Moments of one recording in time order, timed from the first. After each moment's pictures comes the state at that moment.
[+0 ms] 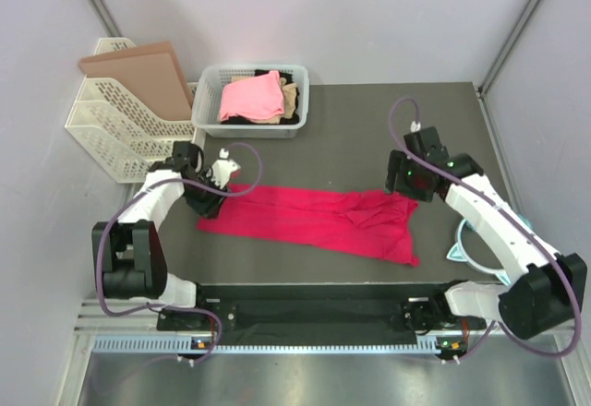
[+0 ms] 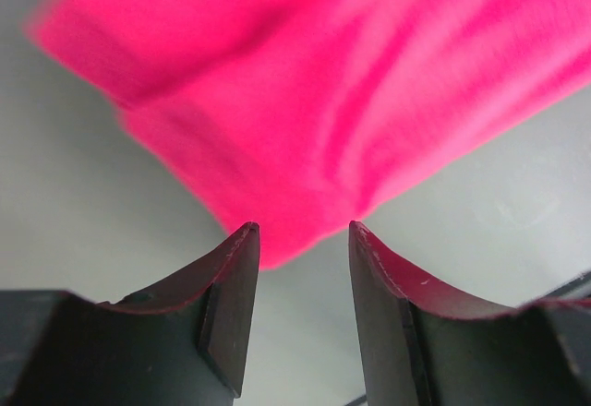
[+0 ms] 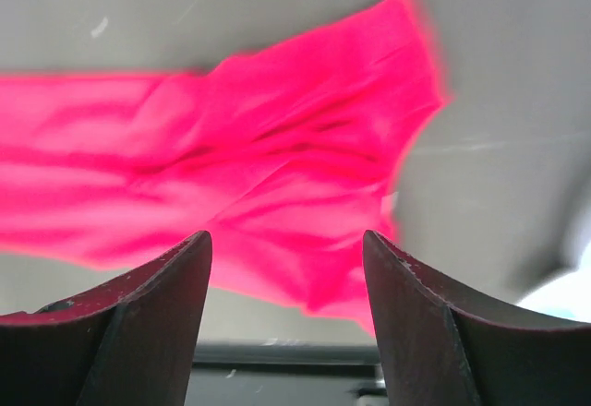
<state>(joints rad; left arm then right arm) 0.01 1.44 0.92 -0.78 0.27 0.71 0.33 1.27 1.12 -0.87 0.13 0.49</state>
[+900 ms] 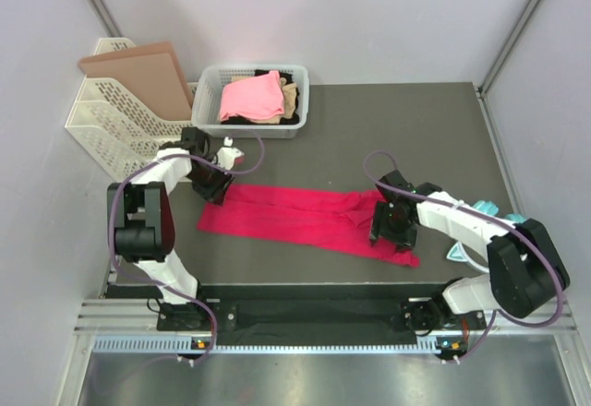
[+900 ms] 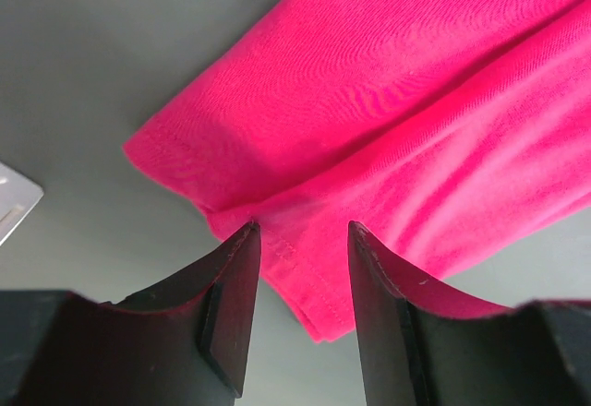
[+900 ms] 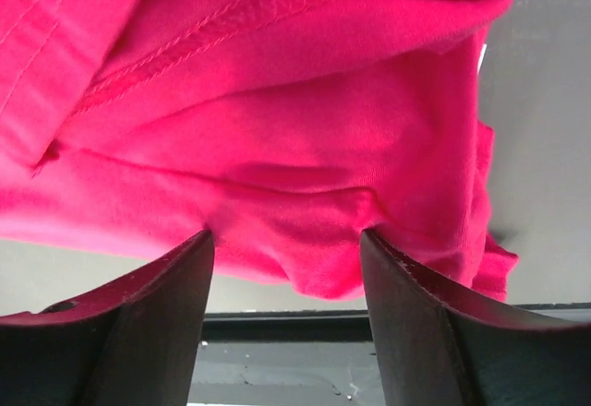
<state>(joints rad) 0.01 1.72 1.15 -0.77 0.28 0.68 0.51 1.35 0.75 -0.77 0.02 0.75</state>
